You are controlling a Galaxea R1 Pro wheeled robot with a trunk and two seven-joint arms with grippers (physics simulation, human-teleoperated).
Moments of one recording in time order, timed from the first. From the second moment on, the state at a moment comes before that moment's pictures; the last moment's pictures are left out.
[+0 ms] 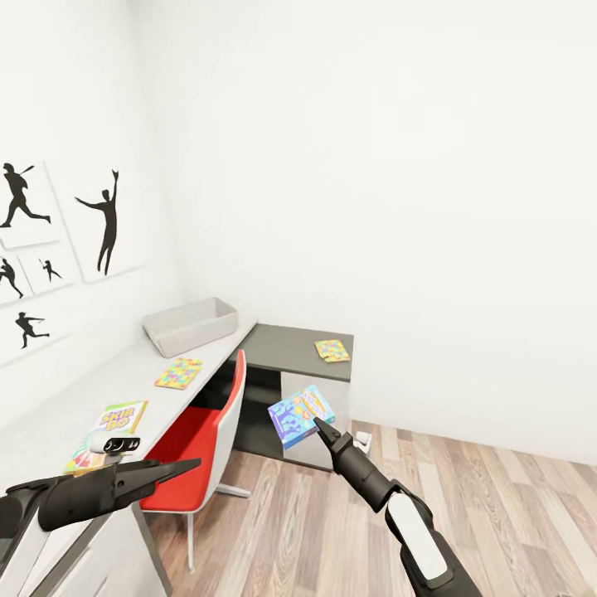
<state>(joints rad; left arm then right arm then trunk) -0.21 0.30 0.19 -1.45 0.45 1.02 -1.57 -0.35 0.11 0.06 -0.99 -1.07 0.44 0.51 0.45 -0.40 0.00</state>
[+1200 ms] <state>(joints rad) -0.22 0.30 0.19 -1.45 0.45 1.02 -1.57 -0.35 0.11 0.06 -0.99 -1.07 0.43 0.51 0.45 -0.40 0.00</state>
